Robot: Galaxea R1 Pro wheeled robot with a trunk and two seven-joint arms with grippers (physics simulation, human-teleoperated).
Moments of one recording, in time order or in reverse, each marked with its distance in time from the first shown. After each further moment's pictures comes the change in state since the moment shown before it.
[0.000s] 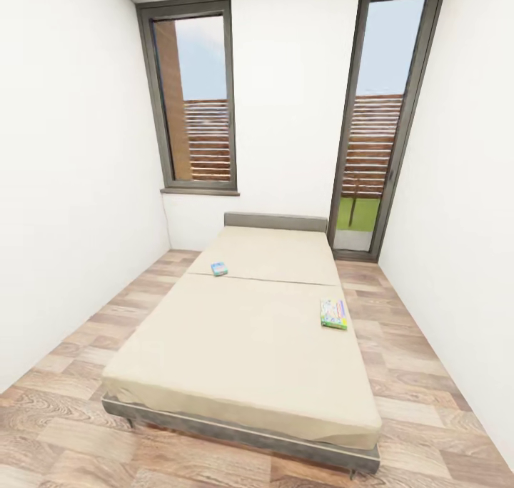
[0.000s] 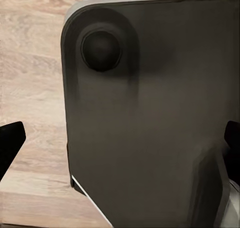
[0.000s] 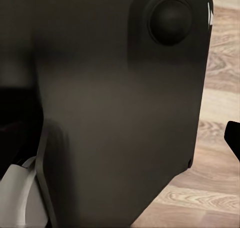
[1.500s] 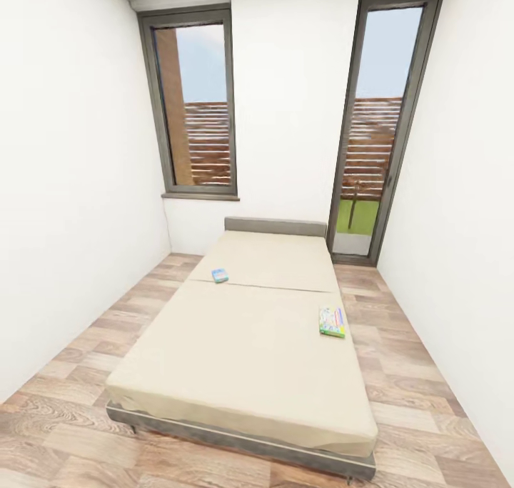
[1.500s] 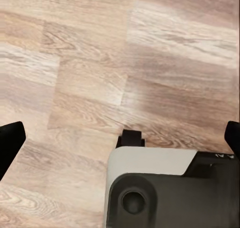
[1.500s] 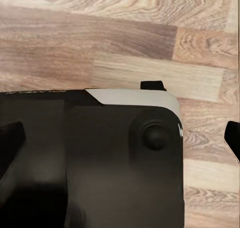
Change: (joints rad) left arm -0.280 0.013 0.035 -0.130 0.008 0.164 0.118; right arm -0.017 0.004 -0.008 -0.243 -0.015 -0.013 -0.011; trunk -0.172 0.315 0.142
